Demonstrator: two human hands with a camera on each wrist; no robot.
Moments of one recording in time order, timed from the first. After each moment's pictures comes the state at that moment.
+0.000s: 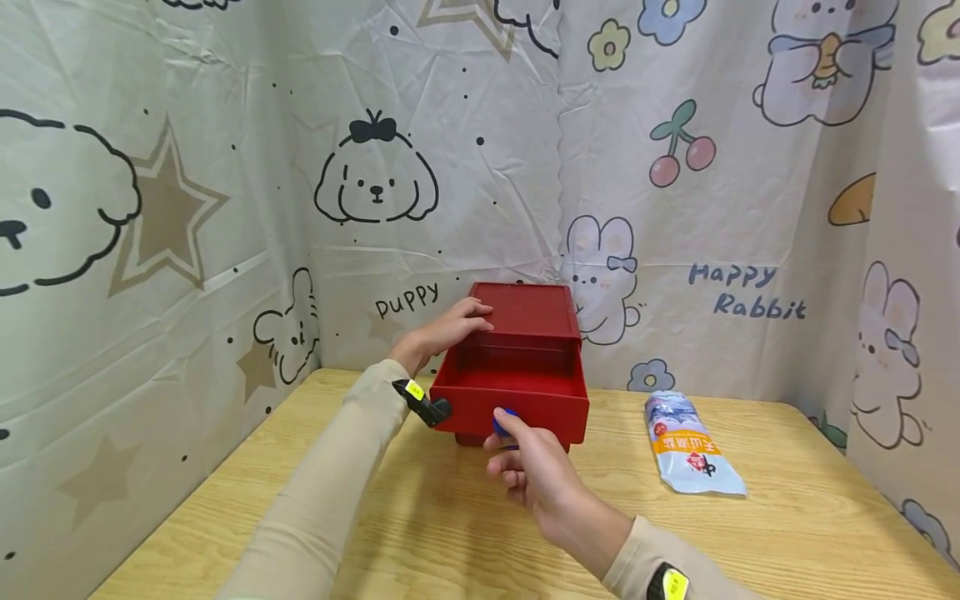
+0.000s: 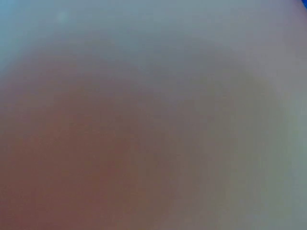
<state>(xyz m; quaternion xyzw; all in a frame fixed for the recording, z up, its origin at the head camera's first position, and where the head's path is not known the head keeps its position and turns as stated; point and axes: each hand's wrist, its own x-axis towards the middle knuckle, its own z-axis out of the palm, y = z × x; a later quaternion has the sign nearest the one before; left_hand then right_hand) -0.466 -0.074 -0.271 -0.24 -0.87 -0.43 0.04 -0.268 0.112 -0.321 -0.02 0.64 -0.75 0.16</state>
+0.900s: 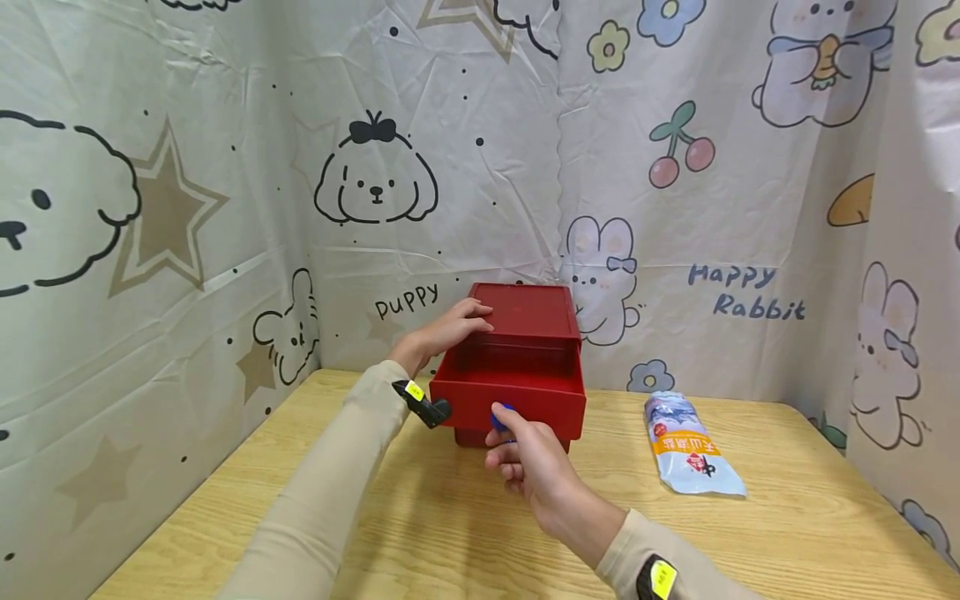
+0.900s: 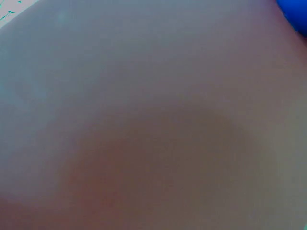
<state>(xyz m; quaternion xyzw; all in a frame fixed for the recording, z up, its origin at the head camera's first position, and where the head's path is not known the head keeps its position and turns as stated) -0.489 -0.075 -0.279 -0.24 -0.86 -0.45 0.02 -0.277 0.109 -0.323 -0.03 0.64 -0.75 0.15</state>
